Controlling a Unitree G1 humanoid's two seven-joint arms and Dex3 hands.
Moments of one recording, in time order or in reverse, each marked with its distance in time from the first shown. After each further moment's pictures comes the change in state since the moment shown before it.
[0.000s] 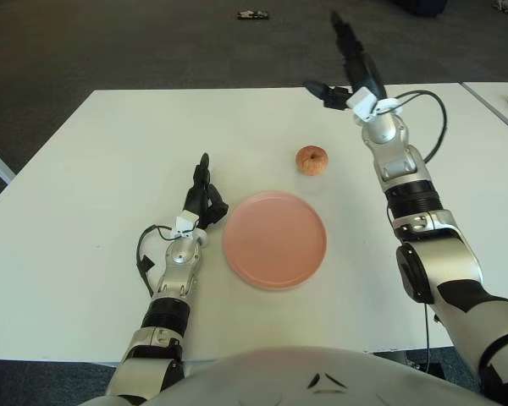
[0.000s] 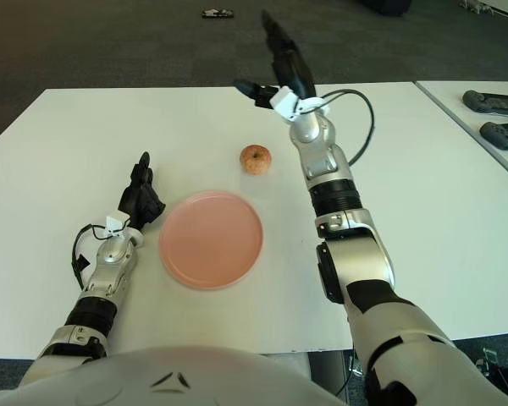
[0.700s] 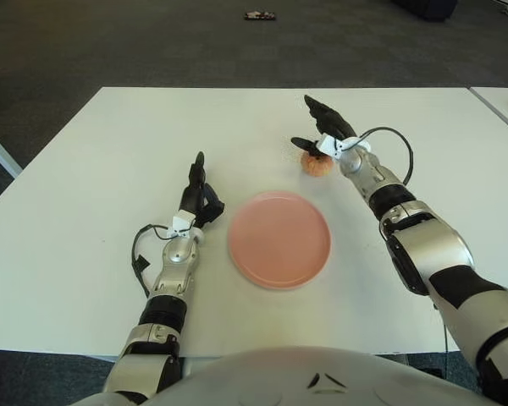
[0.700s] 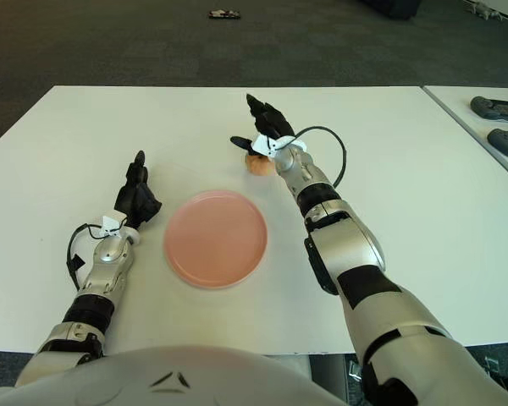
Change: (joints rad) left arm -0.015 0.020 0.012 0.041 0.002 -0.030 0.014; right arm -0.088 -0.020 0.192 0.679 -0.113 -0.079 -0.170
